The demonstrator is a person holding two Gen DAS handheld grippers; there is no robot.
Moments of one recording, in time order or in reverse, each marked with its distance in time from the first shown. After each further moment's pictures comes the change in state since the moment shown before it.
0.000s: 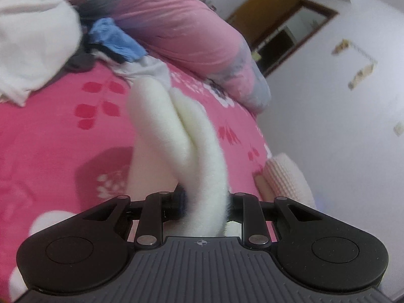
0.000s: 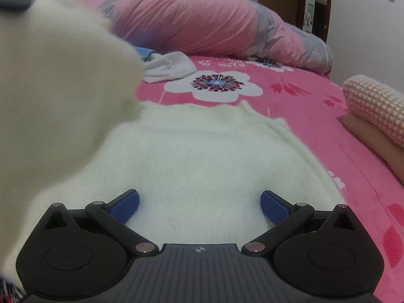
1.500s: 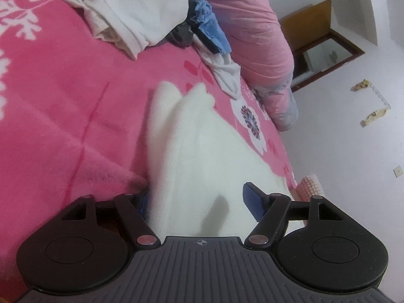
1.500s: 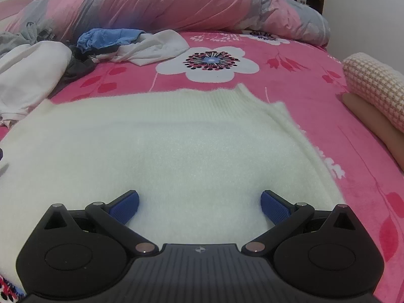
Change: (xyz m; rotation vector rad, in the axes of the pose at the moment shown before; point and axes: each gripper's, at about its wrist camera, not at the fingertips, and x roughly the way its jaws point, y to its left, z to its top) left arm -0.013 0.236 -0.029 -0.223 -0.037 -0.058; right arm 0.010 -0.001 0.026 0.062 0.173 -0.018
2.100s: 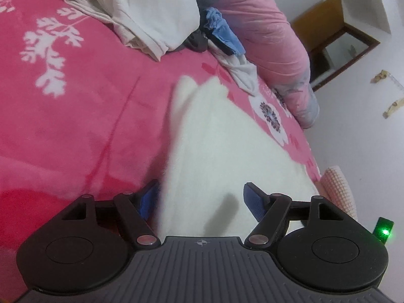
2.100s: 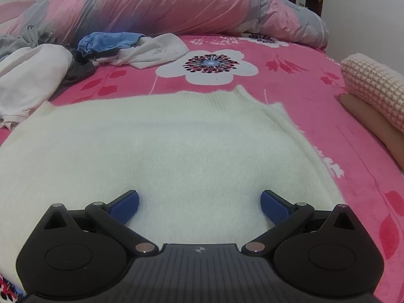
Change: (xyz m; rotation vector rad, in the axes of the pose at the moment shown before) left arm -0.035 -0.014 -0.031 0.024 -0.036 0.135; right arm -0.002 -0.002 -0.004 0.004 -0.022 0.008
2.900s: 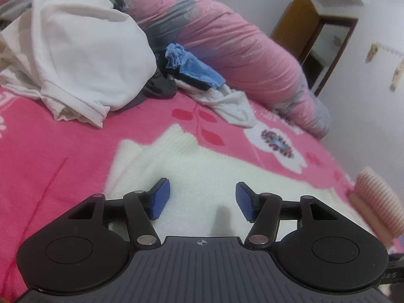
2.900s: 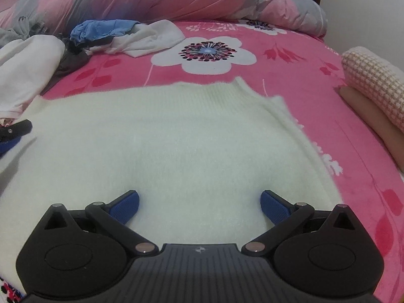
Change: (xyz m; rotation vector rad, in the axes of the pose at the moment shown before) left arm 0.071 -0.051 0.018 0.258 -0.239 0.095; right arm 0.007 0.004 0.011 0.003 0.082 -0.031
